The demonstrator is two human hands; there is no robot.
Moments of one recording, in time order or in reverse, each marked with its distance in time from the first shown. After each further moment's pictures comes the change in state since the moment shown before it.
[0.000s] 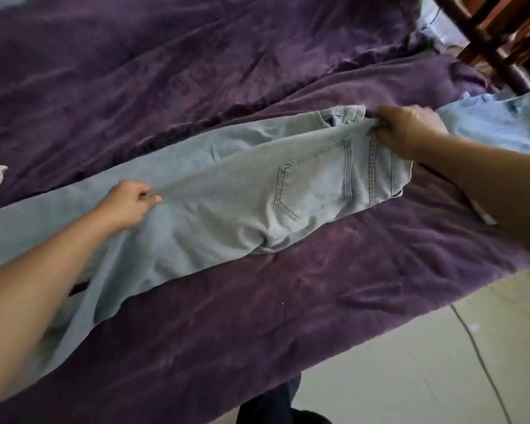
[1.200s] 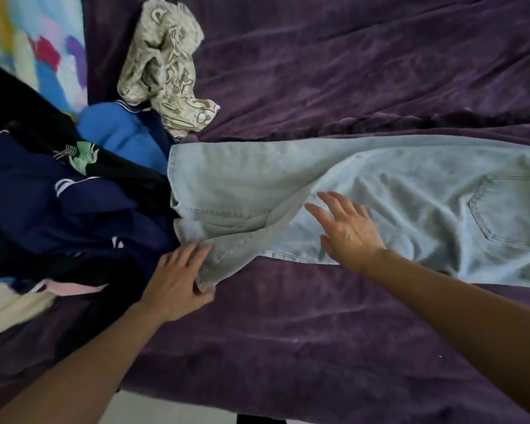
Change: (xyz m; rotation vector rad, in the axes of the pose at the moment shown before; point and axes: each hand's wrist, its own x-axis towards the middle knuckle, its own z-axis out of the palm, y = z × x) left_hand -0.218 -0.250 0.024 0.362 -0.111 -0.217; right_hand -0.063 -0.413 0.136 0.063 -0.220 -0.737
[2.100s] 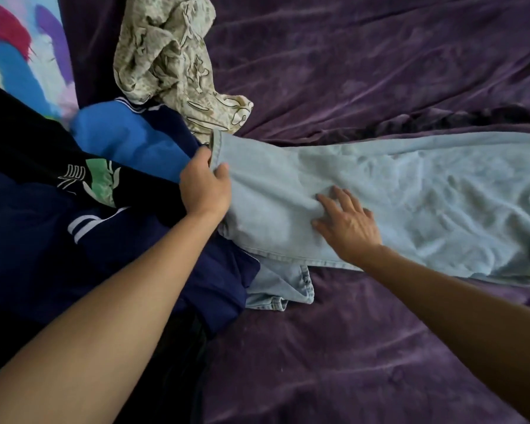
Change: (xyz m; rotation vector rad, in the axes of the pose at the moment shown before) left_hand 0.181 -0.112 -0.099 -0.750 0.578 -0.324; right_hand 0.133 -0.110 0.058 0.123 -0.080 0.423
